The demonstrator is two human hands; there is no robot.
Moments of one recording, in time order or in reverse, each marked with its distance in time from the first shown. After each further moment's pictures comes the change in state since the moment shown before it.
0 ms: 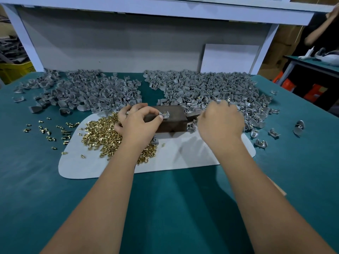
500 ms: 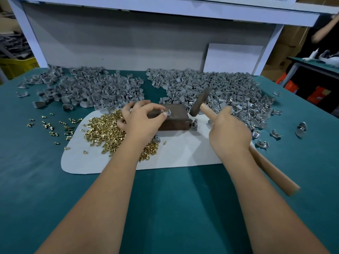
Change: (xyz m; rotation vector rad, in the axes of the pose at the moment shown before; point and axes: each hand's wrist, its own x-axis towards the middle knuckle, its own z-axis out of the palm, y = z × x) left_hand 0.000 0.004 0.000 -0.011 -0.022 -0.018; right_hand -0.016 0.014 0.005 0.095 -0.122 0.161
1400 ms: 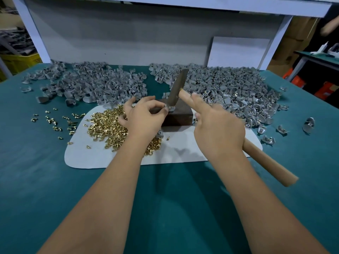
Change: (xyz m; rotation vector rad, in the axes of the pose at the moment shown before) left_hand -0.001 -0.002 0.003 0.008 0.060 -0.043; right_hand -0.033 -0.030 -0.015 0.037 0.203 -0.281
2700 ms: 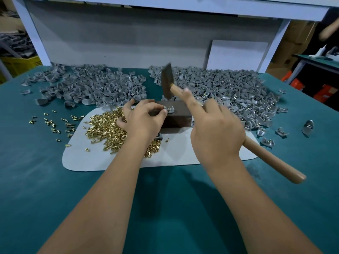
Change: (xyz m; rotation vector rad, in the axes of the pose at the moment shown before) left_hand 0.000 -0.001 0.003 -0.023 0.037 0.022; right_hand -0.008 -0.011 -0.007 -0.147 0.263 -0.127
